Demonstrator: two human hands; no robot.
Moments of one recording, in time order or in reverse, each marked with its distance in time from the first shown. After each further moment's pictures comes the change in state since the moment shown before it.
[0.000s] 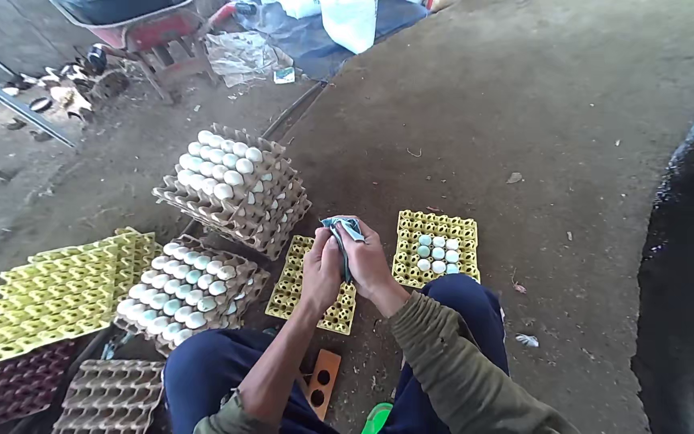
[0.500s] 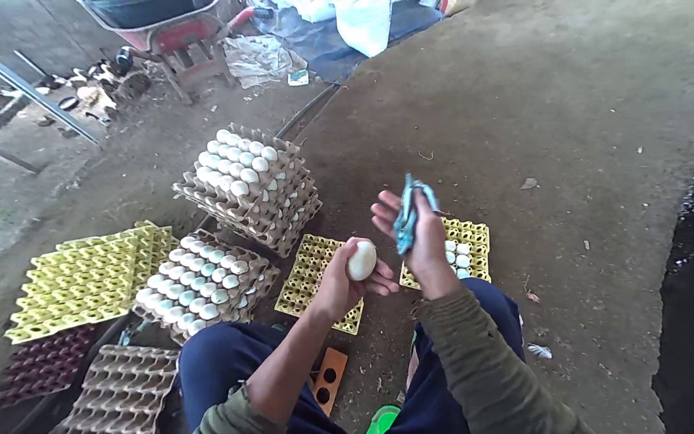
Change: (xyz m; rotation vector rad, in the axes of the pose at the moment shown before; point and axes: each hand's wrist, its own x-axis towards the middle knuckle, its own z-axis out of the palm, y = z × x) left_hand -0.015 0.018 -0.002 -0.703 -0.435 -0.339; right_hand 0.015 -0.042 -0.041 0.278 0.168 0.020
